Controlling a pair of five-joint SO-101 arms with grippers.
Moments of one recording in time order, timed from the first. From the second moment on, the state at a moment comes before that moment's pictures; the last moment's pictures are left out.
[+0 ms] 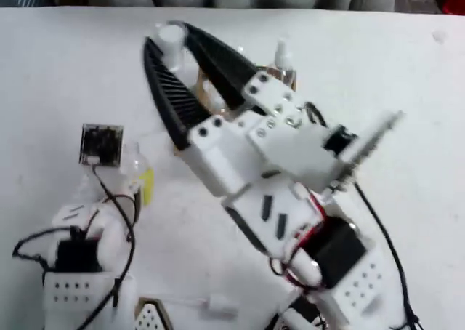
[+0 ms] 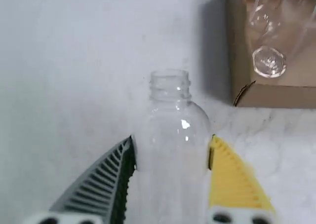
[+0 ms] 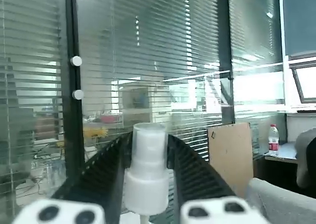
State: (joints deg) left arm -6.0 -77.8 73.0 58.3 -0.6; right arm -45.5 -48.7 16.4 14.2 -5.1
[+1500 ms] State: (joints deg) left arm -5.8 -104.0 80.4 58.3 -0.2; right arm -41.3 -34.9 16.4 0.3 -15.7
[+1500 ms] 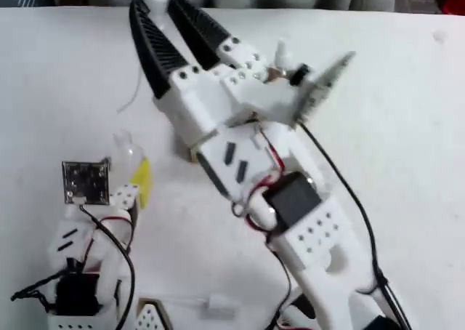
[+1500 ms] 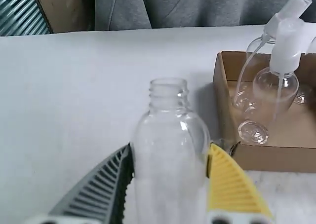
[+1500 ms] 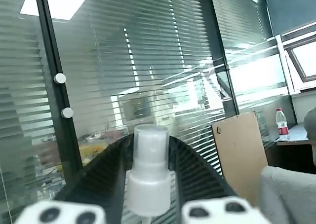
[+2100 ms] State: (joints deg) left arm -5.9 -104.0 82.5 57.5 -0.2; right arm -38.6 -26.2 16.4 -7.4 -15.7
